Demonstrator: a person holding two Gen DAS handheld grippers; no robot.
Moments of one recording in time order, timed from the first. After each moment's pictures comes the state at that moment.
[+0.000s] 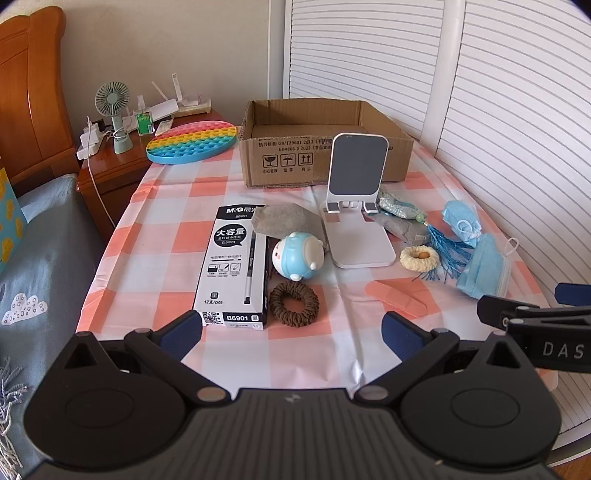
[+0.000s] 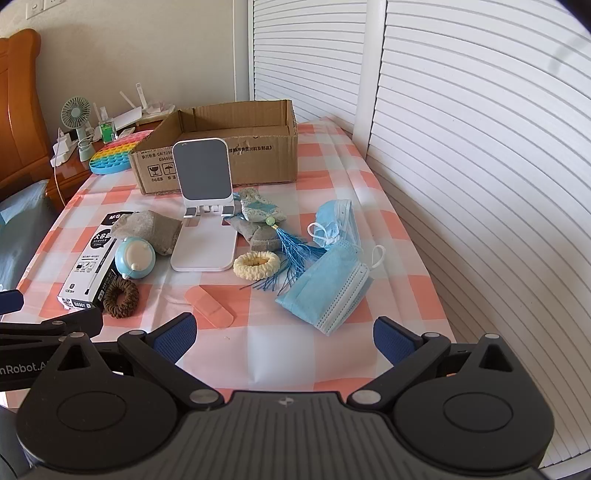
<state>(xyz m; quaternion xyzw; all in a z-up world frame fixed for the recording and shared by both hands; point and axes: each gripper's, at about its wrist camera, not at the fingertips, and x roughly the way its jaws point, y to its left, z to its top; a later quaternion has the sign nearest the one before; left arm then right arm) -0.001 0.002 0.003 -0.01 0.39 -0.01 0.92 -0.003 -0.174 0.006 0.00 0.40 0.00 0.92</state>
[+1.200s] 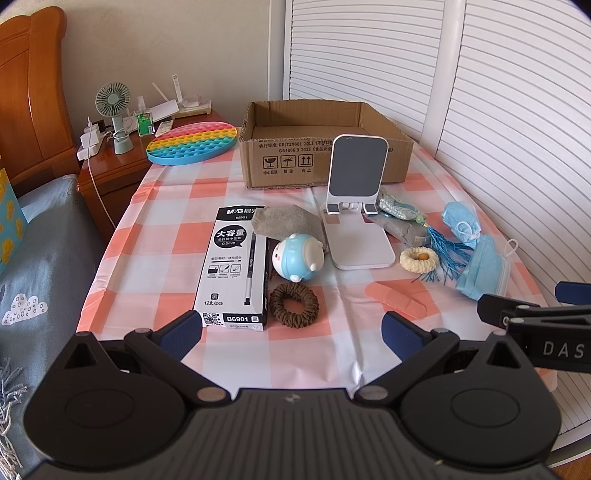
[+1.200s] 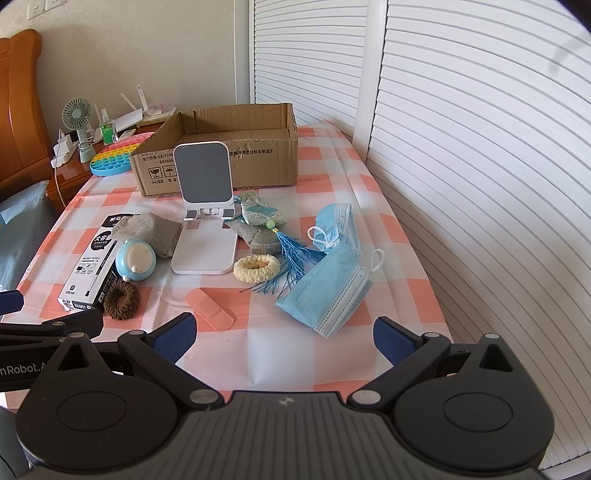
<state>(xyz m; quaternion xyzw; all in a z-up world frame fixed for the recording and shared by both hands) -0.001 0.002 0.004 -0.01 0.39 -0.01 0.92 -0.002 -0.173 0.006 0.00 0.40 0.00 0.92</state>
